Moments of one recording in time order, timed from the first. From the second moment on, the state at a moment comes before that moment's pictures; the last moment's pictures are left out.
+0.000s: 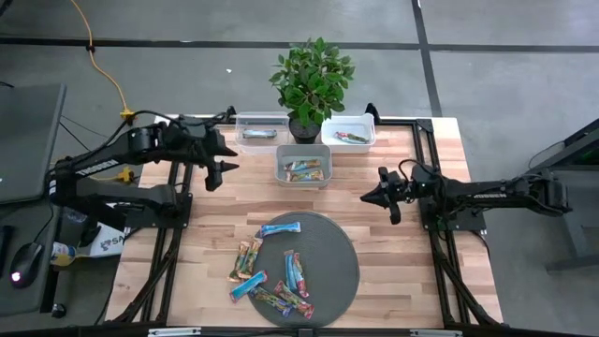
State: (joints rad) left arm 0.27 0.87 1.10 -0.90 0.01 0.04; right arm -0.28 0.74 0.01 0.54 -0.41 0.25
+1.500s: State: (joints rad) left arm -0.04 1.23 1.10 -0.87 -0.11 0.05; right arm -0.28 0.74 0.01 0.22 -0.39 0.36
